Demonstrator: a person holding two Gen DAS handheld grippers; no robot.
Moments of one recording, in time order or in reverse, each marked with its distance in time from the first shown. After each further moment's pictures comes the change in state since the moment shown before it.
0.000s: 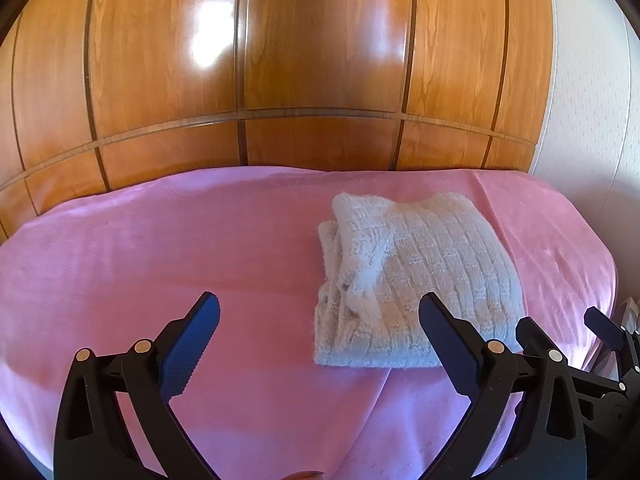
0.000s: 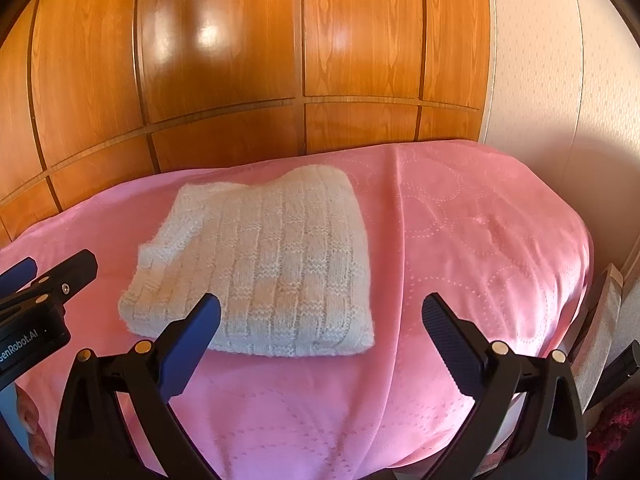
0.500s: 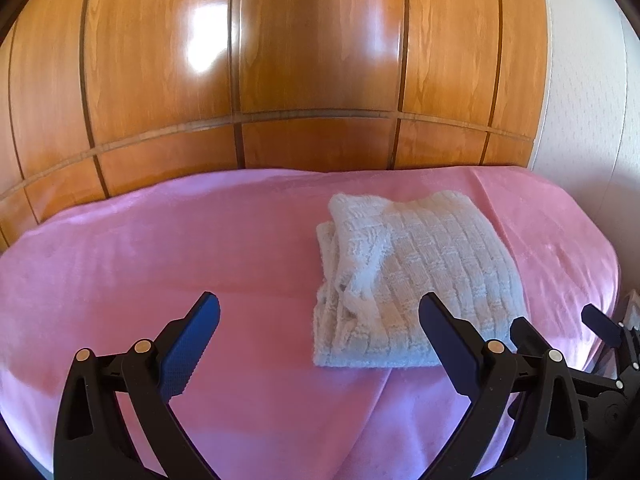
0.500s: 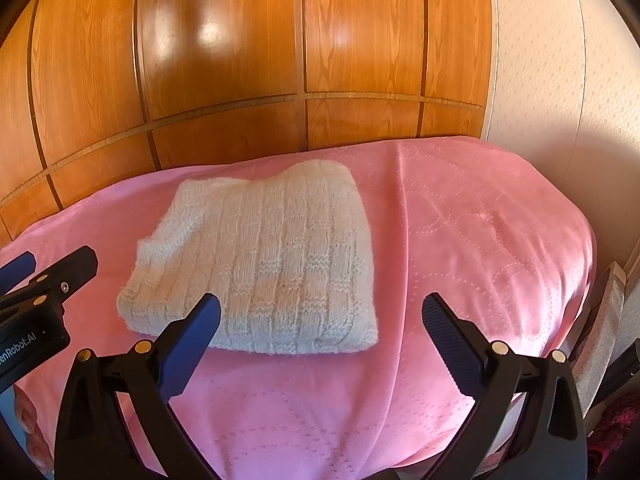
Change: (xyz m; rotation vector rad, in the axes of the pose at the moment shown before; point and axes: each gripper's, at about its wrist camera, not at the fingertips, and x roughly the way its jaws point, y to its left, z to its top) left arm 0.000 -0.006 0.000 0.028 -0.017 0.018; right arm 0.005 0.001 -0.001 0.003 0.010 0.007
